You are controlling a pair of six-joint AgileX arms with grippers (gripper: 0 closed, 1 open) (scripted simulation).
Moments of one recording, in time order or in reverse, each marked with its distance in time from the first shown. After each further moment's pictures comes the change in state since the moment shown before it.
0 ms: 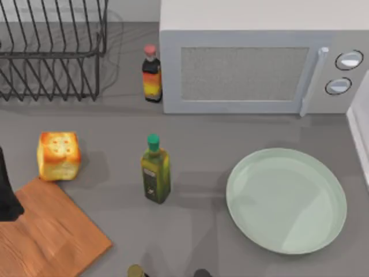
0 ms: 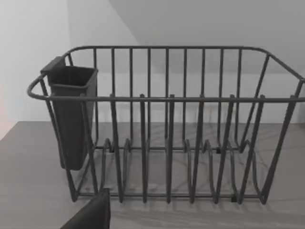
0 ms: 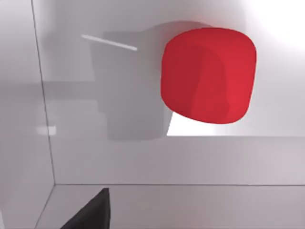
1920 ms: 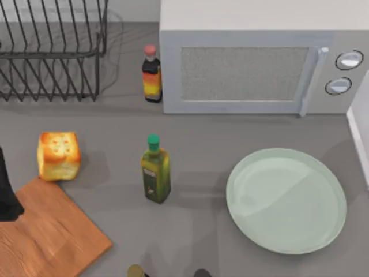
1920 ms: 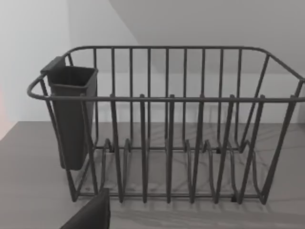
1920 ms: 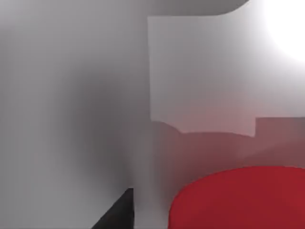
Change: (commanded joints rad) left arm 0.000 0.000 0.000 0.000 0.000 0.000; right arm 0.001 0.294 -0.188 0.482 0.003 0.005
